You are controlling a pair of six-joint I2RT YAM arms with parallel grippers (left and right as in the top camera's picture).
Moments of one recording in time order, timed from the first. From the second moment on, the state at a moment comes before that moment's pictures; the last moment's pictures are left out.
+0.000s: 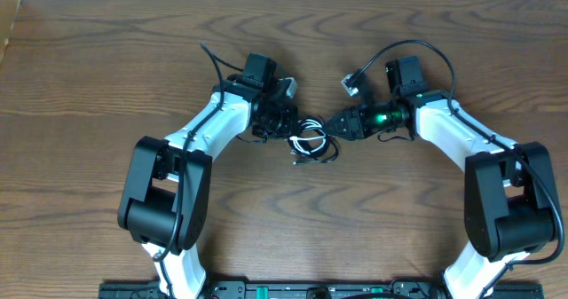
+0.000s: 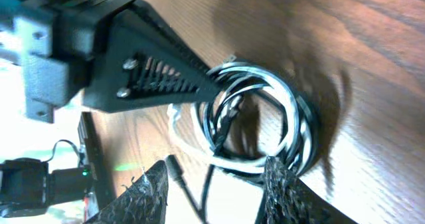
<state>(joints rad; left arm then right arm) -0.34 1.94 1.26 -0.60 0.48 -0.30 0.24 1.87 1.12 -0.39 -0.92 0.01</state>
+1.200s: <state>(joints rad) -0.41 1.94 1.26 -0.56 0.39 -0.49 0.39 1.87 1.12 -0.37 -0.62 0.53</state>
